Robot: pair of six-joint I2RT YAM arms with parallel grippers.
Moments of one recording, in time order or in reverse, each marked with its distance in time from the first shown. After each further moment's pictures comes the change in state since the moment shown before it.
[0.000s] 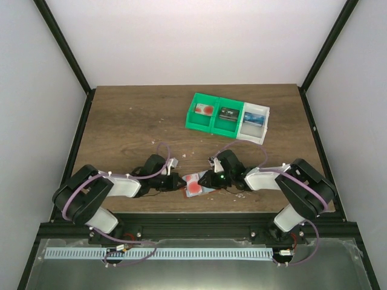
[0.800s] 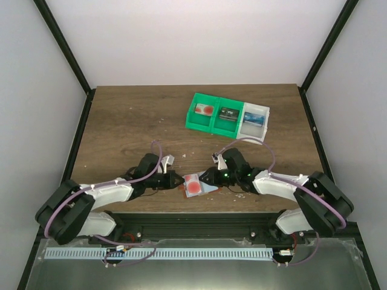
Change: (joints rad) left arm 0.000 -0.232 -0.011 -0.127 -0.035 -0.026; right arm -0.002 -0.196 -0.014 -0.063 0.025 0.045
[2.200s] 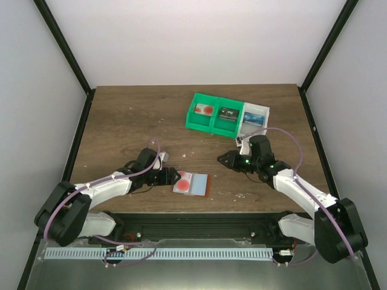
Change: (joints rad) left arm 0.073 0.004 0.115 -0.310 -0.146 0.194; right arm -0.323 -0.212 0.065 -0.212 -0.092 -0.097
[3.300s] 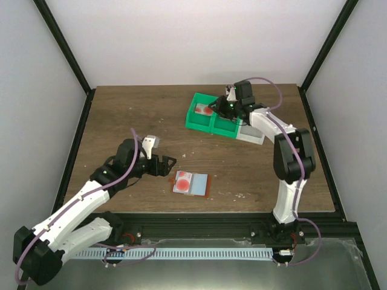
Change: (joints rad) left arm 0.000 -0.392 0.186 -0.302 -0.125 0.211; right arm -0.093 0.853 0.958 -0.085 0.053 -0.005
